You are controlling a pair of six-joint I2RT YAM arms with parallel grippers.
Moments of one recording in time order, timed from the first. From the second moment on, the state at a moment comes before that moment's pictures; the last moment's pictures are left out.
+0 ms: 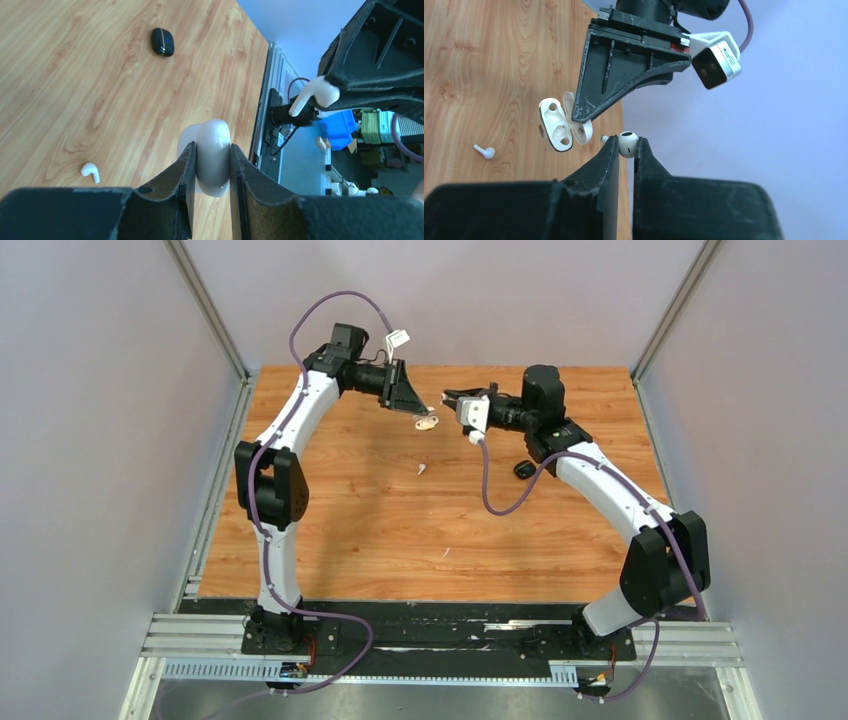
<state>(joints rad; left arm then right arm) -0.26 2.11 2.05 -0.75 1.17 -0.05 0.42 1.52 1.27 0.12 -0.79 -1.04</state>
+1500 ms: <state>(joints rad) -0.26 2.12 2.04 -0.79 1.29 -0.06 0.46 1.57 1.19 0.02 -0.86 -1.66</state>
